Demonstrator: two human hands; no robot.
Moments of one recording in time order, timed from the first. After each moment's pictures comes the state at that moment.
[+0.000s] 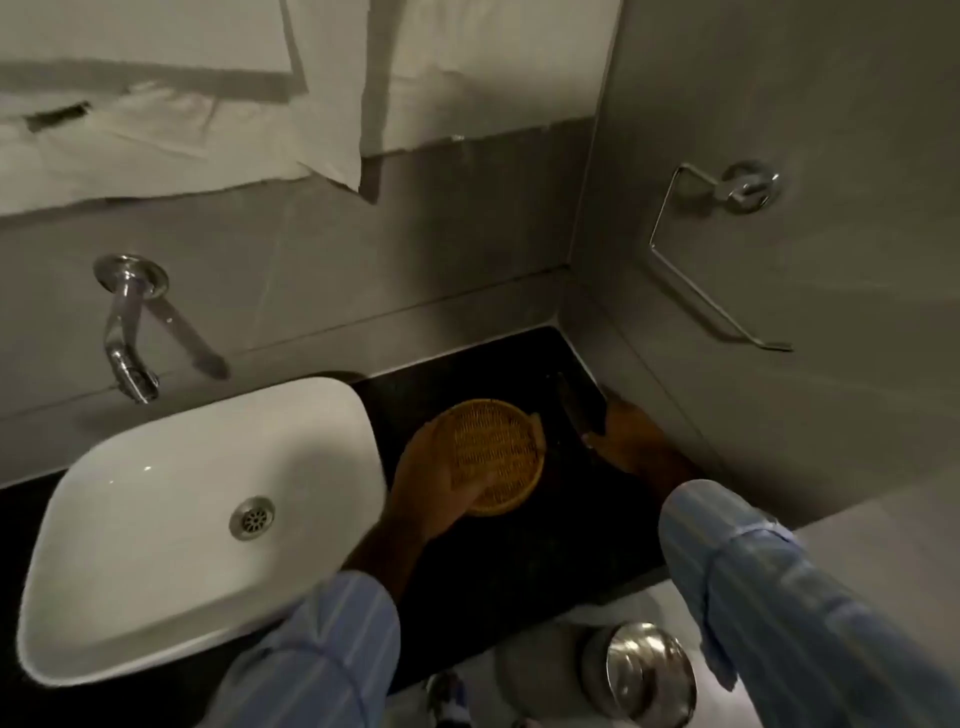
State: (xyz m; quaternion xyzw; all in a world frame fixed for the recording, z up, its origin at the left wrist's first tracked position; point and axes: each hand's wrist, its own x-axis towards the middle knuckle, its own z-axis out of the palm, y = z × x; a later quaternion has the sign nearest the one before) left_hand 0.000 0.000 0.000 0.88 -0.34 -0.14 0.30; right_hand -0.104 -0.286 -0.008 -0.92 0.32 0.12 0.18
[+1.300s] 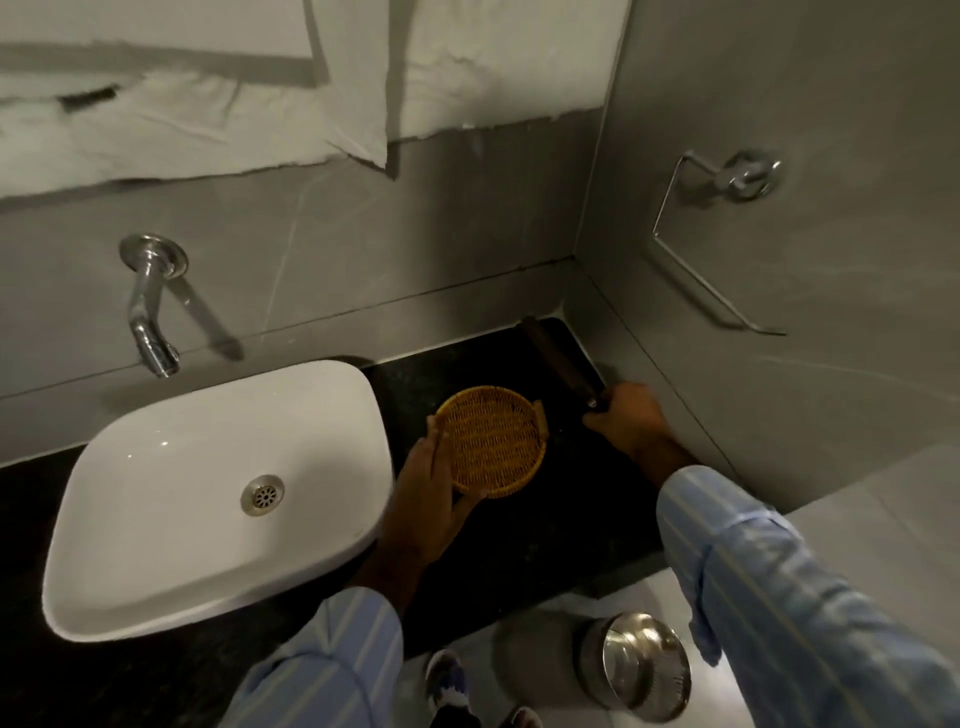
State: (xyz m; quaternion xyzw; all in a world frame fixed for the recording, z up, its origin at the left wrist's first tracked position) left_hand -0.034 0.027 -0.013 0.91 -0.35 -0.10 0.20; right_hand -0.108 -0.268 0.039 -0.88 0.38 0.05 0.28
